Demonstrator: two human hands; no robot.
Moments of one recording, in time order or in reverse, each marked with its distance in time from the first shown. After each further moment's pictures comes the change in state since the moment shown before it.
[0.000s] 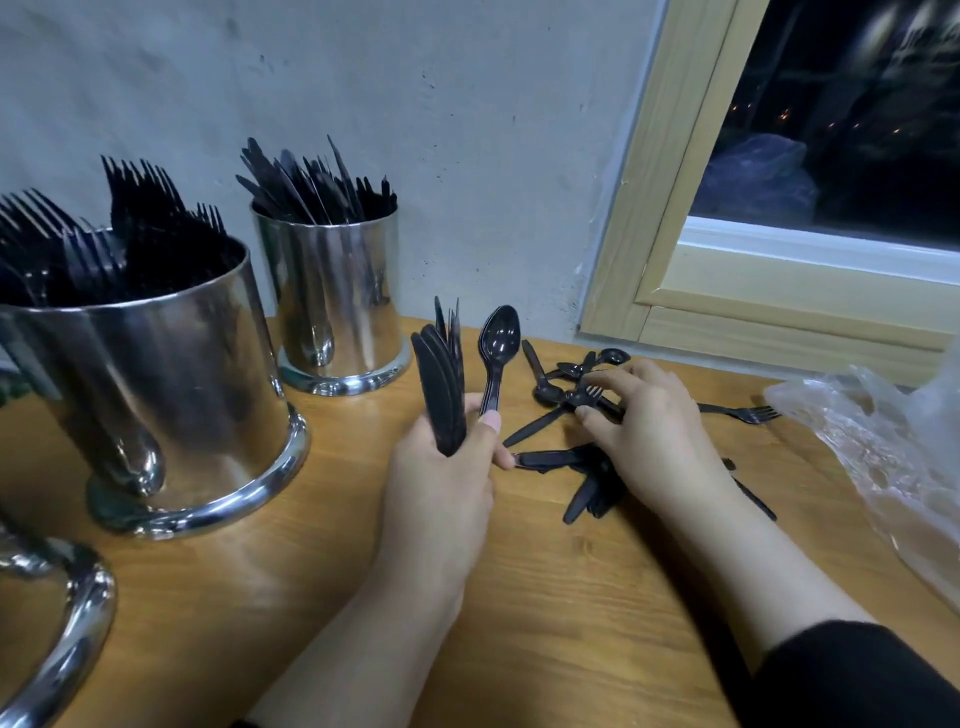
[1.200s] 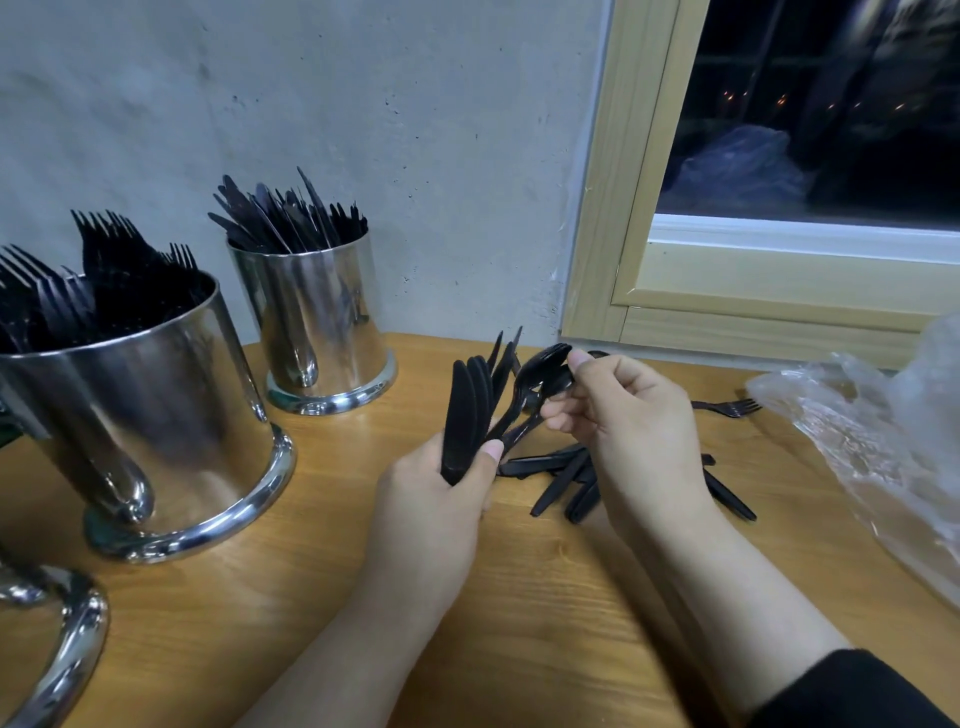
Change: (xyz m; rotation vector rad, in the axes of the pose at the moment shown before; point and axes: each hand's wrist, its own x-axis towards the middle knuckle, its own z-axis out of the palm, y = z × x) left_hand -0.010 0.004 0.003 0.400 -0.058 0.152; right_hand -0.022 -0.048 -0.028 1.313 0.150 0.329
